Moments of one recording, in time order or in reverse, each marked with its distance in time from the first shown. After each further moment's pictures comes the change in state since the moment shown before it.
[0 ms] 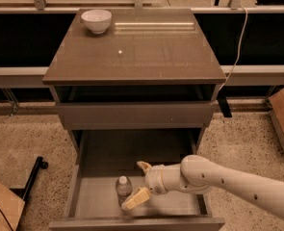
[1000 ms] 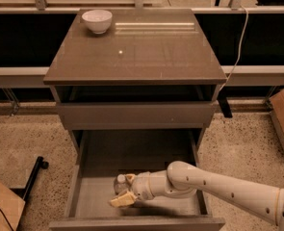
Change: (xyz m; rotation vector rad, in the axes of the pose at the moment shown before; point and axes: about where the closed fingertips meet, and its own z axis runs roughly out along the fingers) arm 0.016 0.015 0.065 -0.135 -0.078 0.063
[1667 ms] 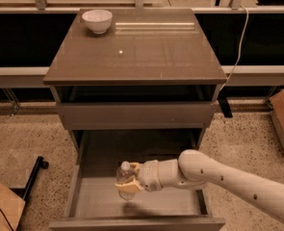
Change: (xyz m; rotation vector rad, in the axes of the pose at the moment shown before) arm -0.072 0.026 -0.058 0.022 -0.046 -0.142
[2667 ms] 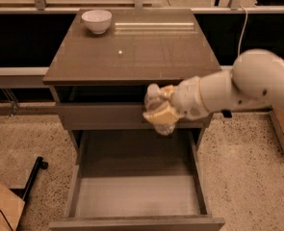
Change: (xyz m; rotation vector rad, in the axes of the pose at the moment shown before) arm -0.233 -0.018 -0.192 0.197 0.204 -0.254
